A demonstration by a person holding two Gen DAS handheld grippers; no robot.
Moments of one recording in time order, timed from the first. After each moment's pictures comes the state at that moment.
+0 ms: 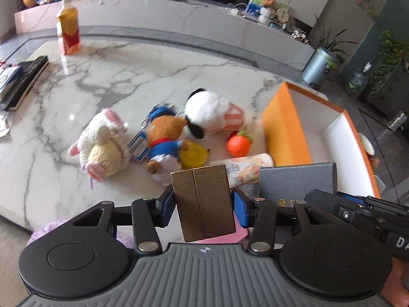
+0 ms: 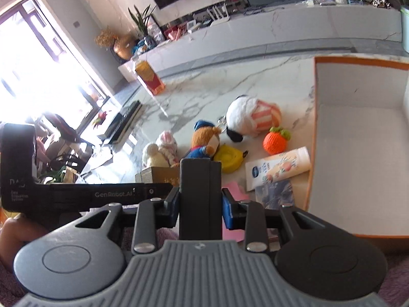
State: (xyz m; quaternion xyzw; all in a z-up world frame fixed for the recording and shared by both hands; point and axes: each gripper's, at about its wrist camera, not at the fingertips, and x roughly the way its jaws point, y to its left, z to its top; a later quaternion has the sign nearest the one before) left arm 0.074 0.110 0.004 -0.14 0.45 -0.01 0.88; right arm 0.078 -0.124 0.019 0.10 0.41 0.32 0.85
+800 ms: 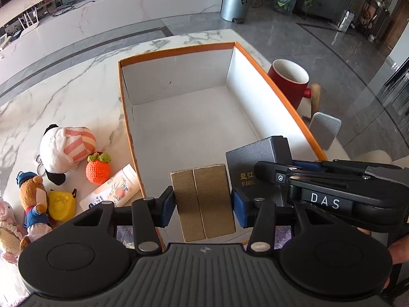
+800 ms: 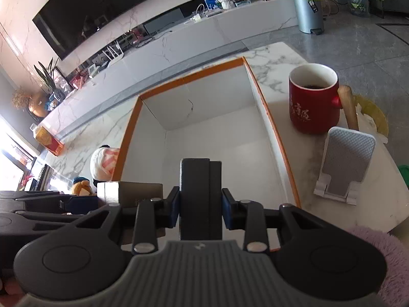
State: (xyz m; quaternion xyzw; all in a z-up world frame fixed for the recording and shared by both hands) left arm 0.160 -0.094 -0.017 0.05 0.52 -0.15 0.84; right arm 0.141 -0.279 -0.023 0.15 0.44 0.12 0.88
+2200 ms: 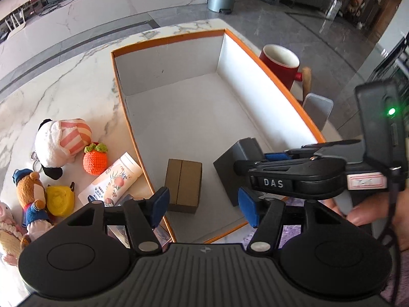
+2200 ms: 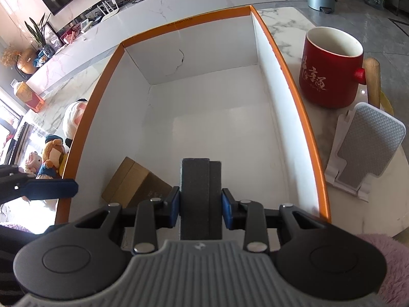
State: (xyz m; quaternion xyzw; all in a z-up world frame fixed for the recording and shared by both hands) left arm 0.149 -0.073 -0.010 0.04 0.52 -0.19 0.83; right arm 0.166 -0.258 -0.061 0.09 0.51 0.12 0.85
